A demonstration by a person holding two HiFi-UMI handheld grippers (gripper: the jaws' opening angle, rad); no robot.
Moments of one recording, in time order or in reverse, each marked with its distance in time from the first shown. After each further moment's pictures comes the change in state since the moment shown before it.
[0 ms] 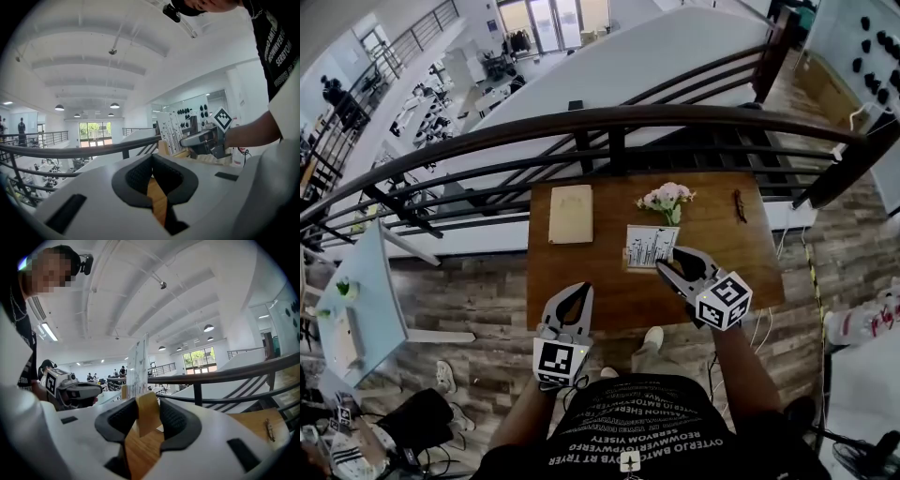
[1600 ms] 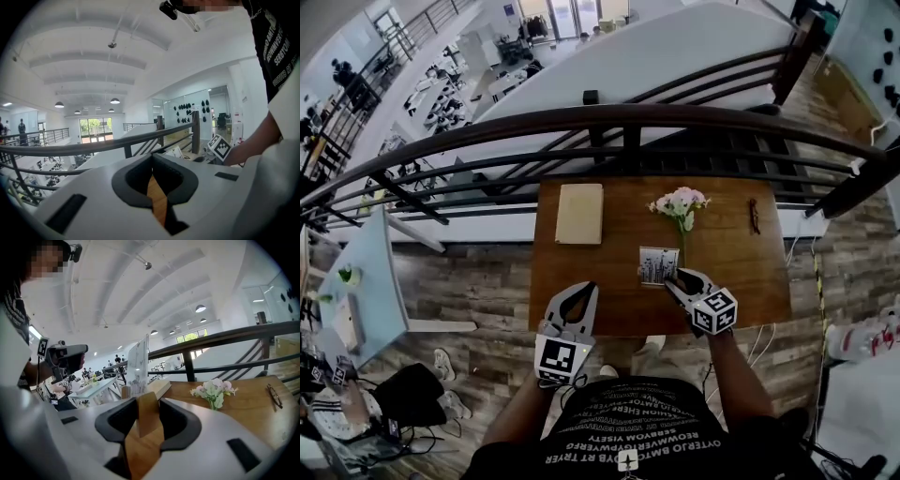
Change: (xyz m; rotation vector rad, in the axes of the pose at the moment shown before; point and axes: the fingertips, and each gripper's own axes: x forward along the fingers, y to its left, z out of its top) left arm 0.032 0.023 -0.013 0.003 0.060 0.008; right arm 0.037 -0.063 -0.142 0.119 0.188 -0.040
